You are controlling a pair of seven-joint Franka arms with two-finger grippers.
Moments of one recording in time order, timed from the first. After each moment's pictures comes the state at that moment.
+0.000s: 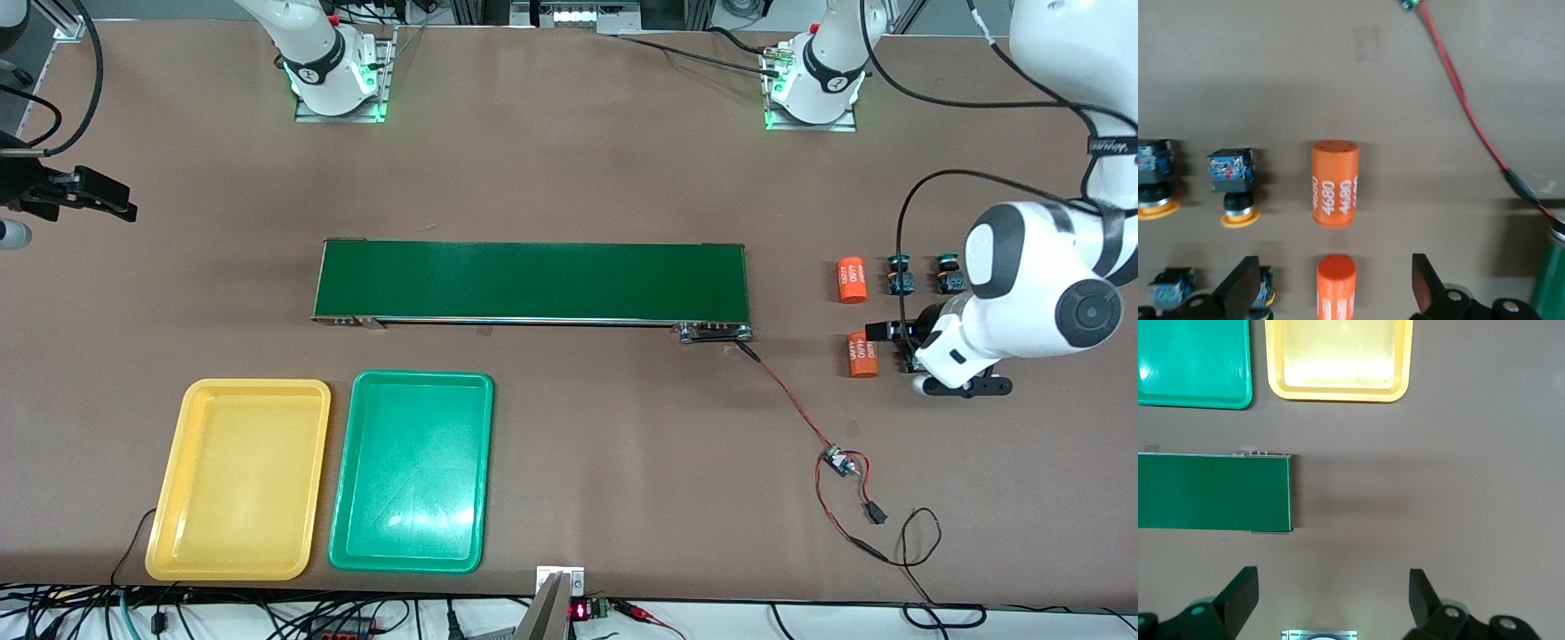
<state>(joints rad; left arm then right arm) 0.07 0.46 -0.04 -1.75 -0.01 1.97 0.00 0.03 0.04 -0.10 -1.59 -0.04 1.52 -0.08</state>
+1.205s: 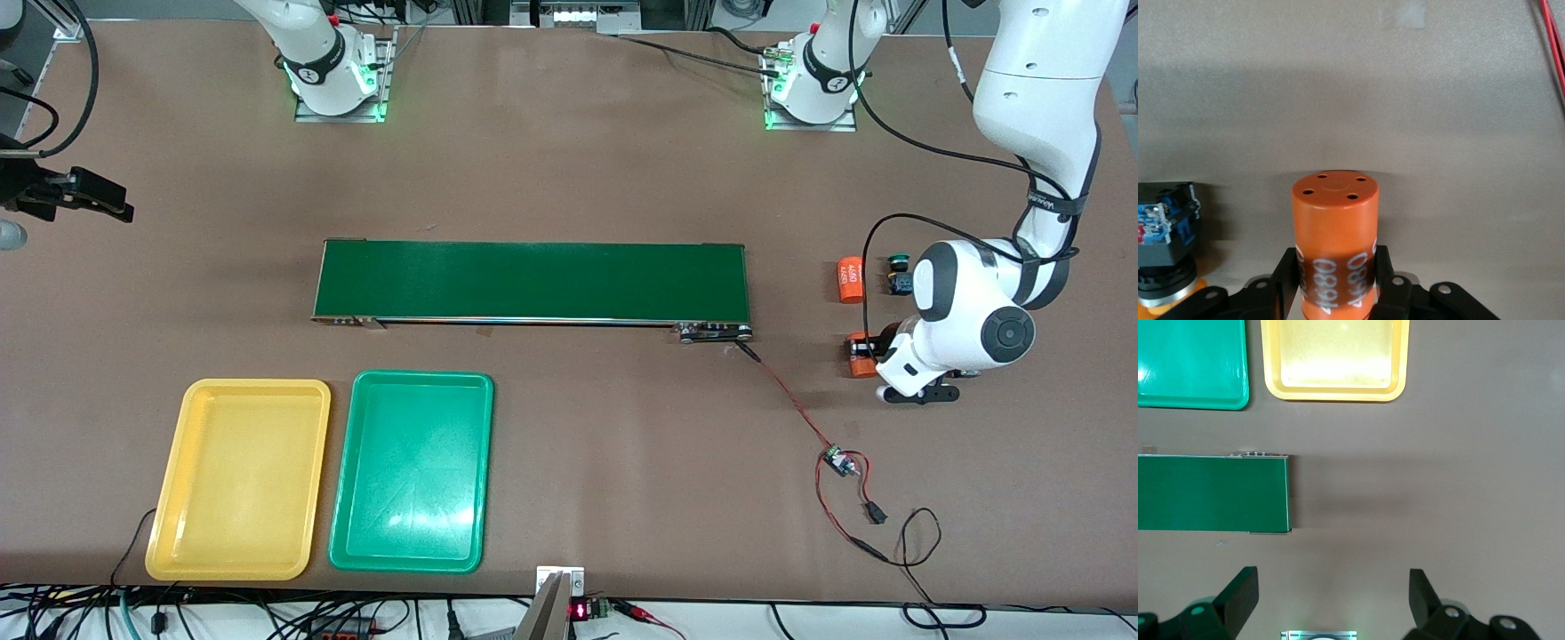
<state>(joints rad) 0.09 0.59 -0.04 -1.85 -0.01 2.23 0.00 0.03 0.05 -0.10 -1.59 -0.04 1.52 -0.08</state>
